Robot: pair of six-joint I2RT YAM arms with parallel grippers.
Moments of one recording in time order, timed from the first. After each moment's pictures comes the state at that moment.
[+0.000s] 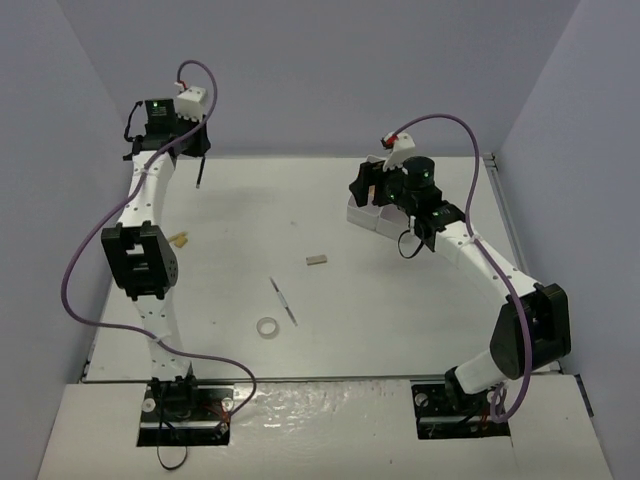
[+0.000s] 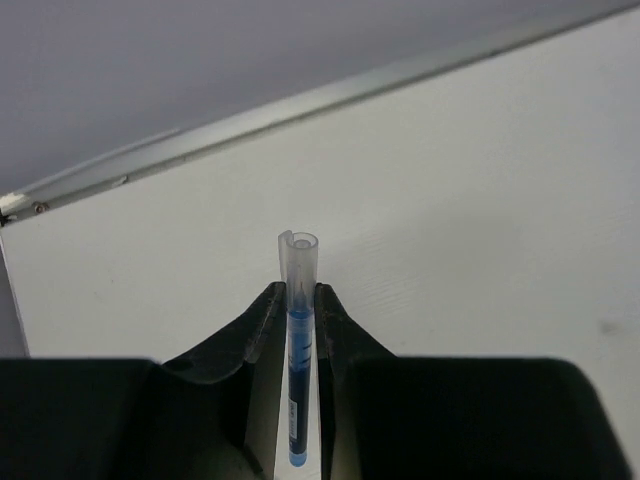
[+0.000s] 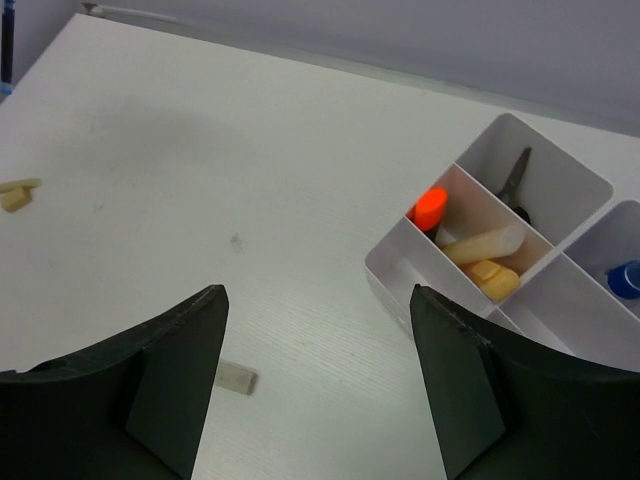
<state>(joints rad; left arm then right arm) 0.06 2.15 2.16 -0.57 0.34 0.22 0.37 1.49 1.16 0.03 -0.14 0.14</state>
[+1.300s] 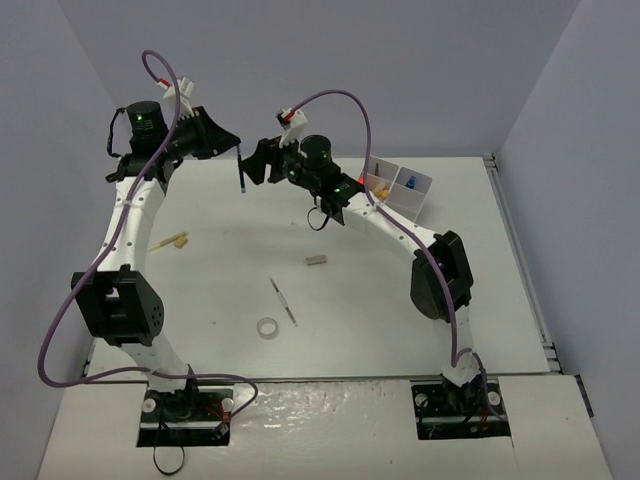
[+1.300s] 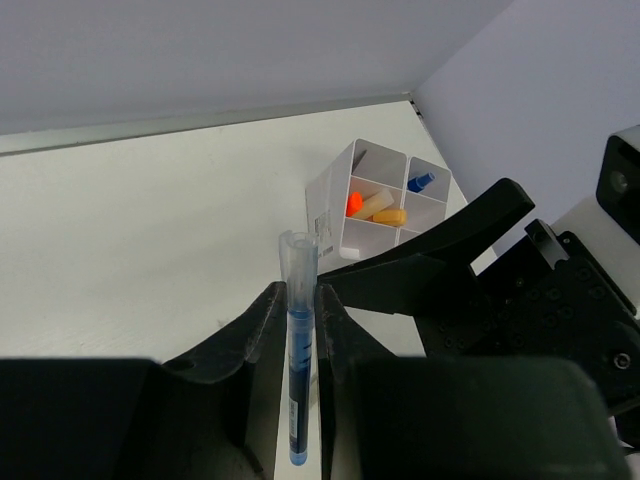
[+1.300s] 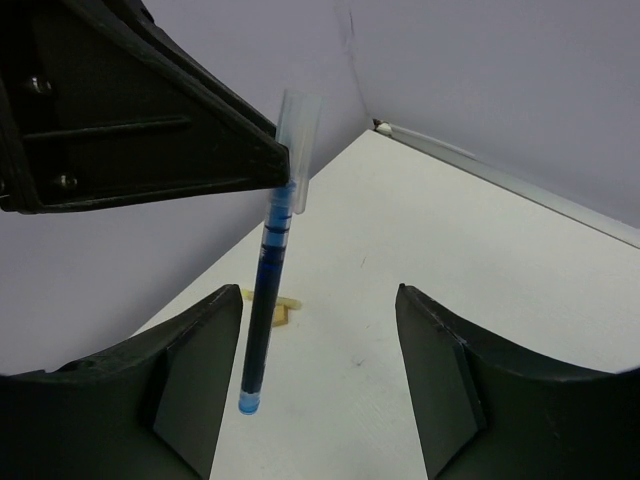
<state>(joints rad) 0.02 1.71 1.74 -0.30 0.75 -0.41 0.71 2.09 1.86 0.22 -0.23 0.35</state>
